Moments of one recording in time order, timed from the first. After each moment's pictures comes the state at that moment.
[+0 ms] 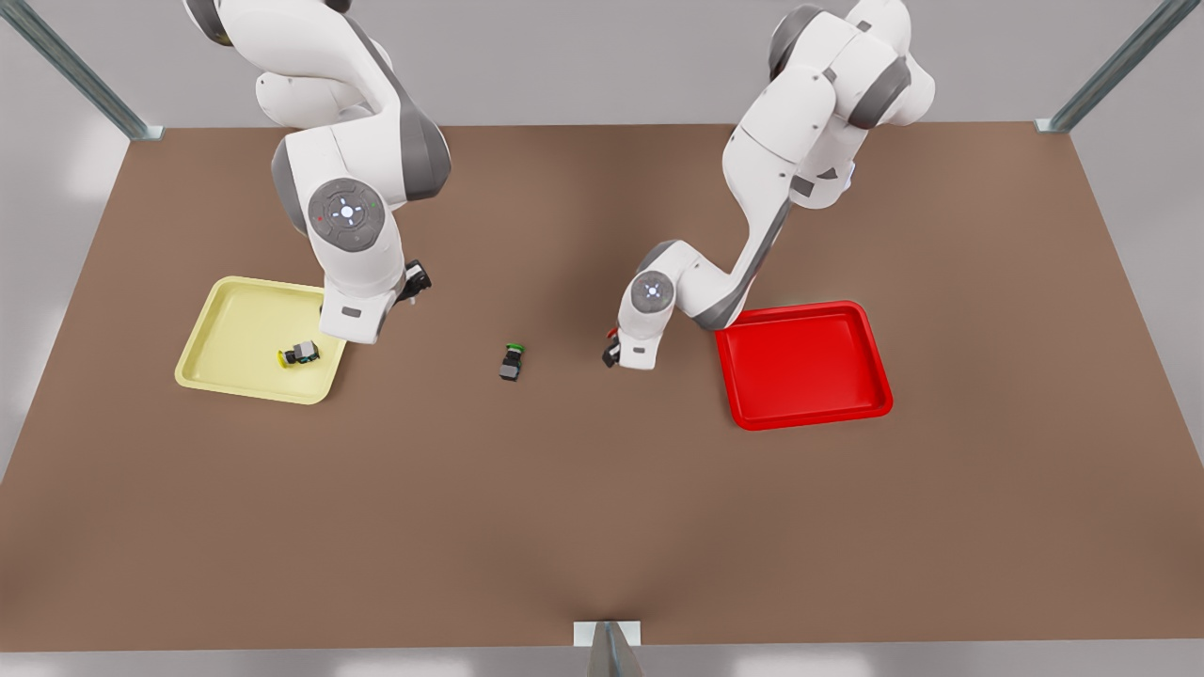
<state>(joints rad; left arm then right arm) -0.66 0.64 -0.12 -1.83 -0.07 2.43 -1.39 0.50 0.22 -0.07 -1.44 -0.15 1.43 -0.18</state>
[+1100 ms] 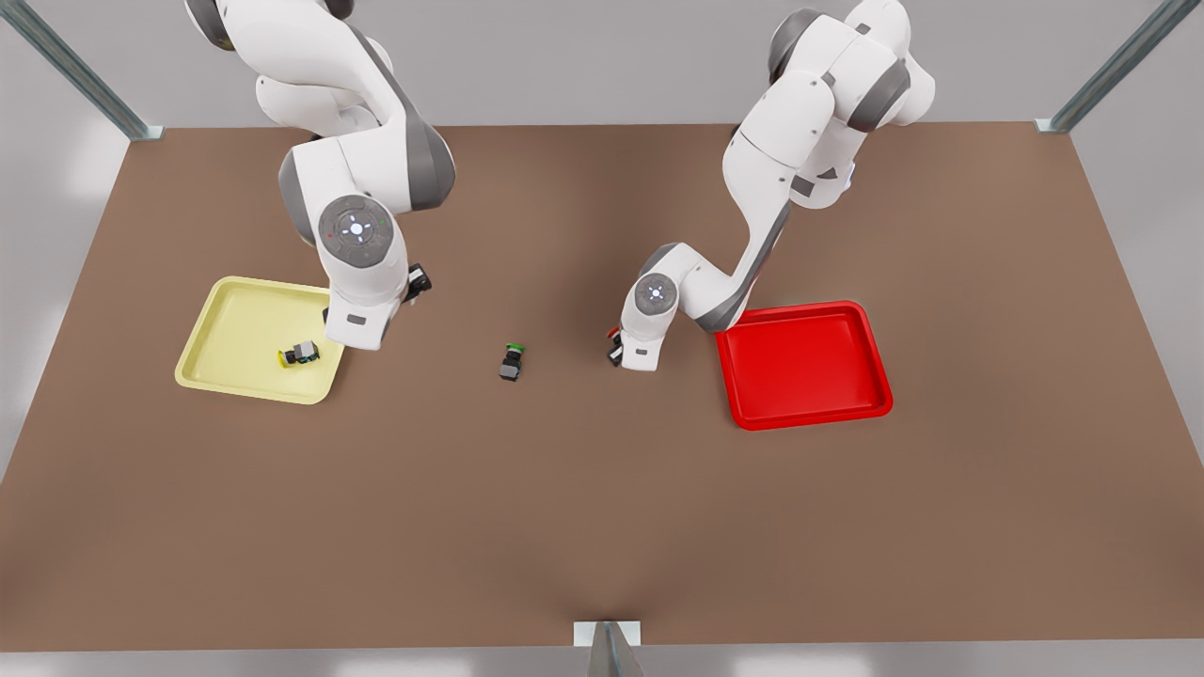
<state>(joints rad) -0.66 0.65 -0.12 -1.85 -0.07 2.46 -1.37 0.50 0.25 -0.07 -1.43 -0.15 1.40 -0.18</state>
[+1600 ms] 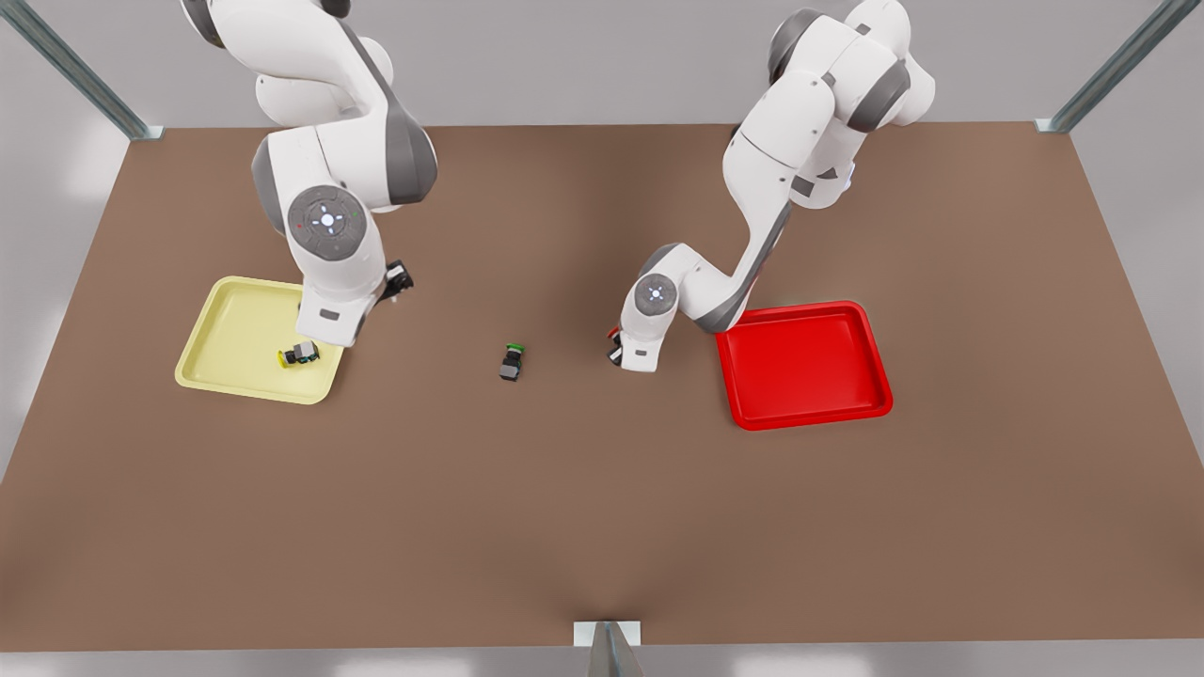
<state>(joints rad) -0.66 0.65 -0.12 -1.84 -0.07 2.46 -1.37 0.48 0.24 -0.09 -1.39 -0.17 1.36 -0.18</state>
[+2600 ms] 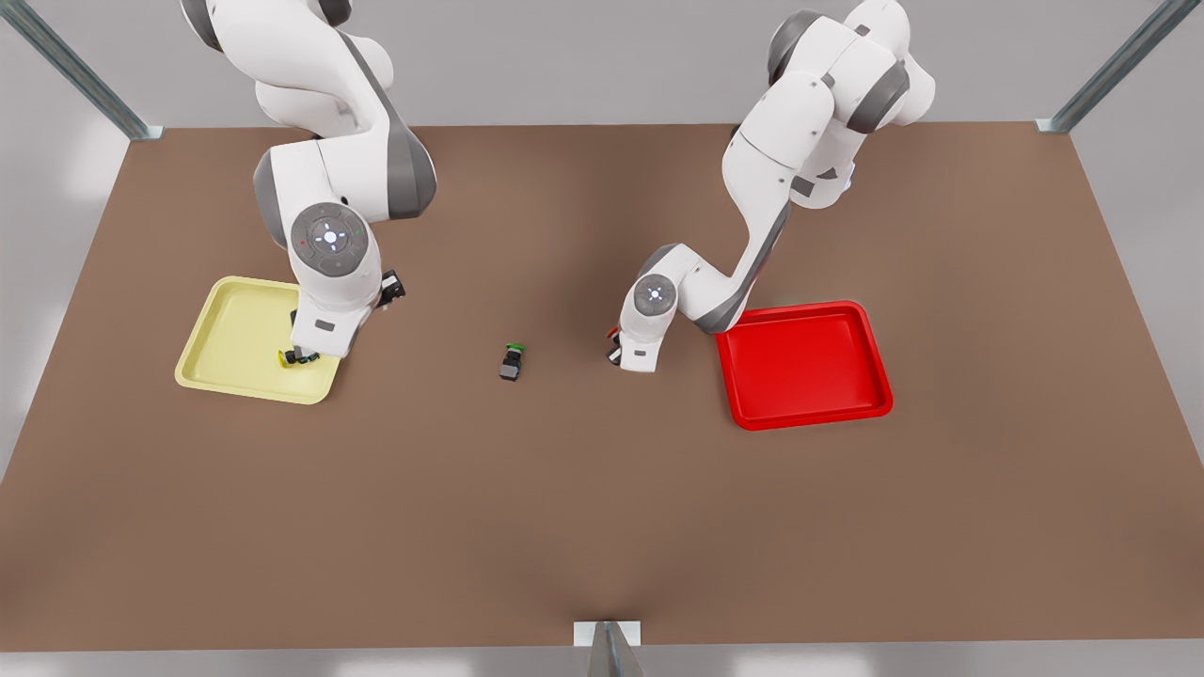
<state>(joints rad) -0.66 0.66 -0.12 -1.83 -0.07 2.46 -1.37 0.47 0.25 -0.09 -1.40 -0.21 1.36 -0.18</state>
